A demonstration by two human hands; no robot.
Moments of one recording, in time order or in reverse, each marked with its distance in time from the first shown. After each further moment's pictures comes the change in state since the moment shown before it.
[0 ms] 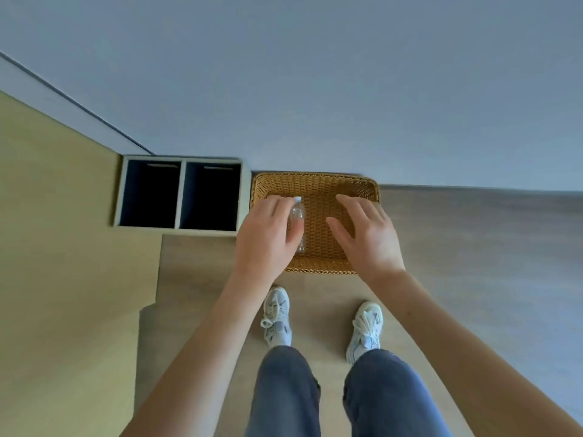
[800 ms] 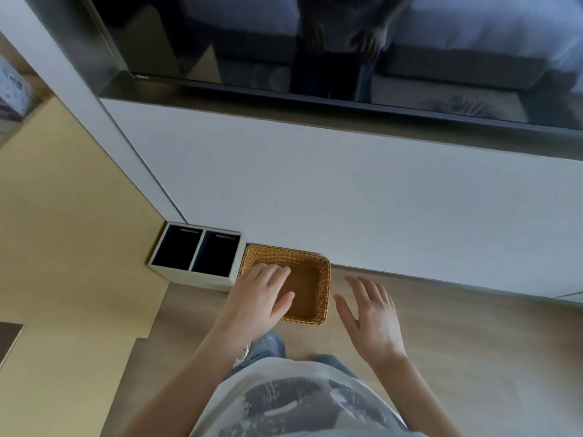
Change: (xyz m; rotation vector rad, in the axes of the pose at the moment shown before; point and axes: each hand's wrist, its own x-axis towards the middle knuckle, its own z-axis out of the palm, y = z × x) left_hand -0.104 0.238 -0.257 0.191 -0.079 0.165; right_hand -0.179 -0.080 -0.322 -0.120 0.082 -0.096
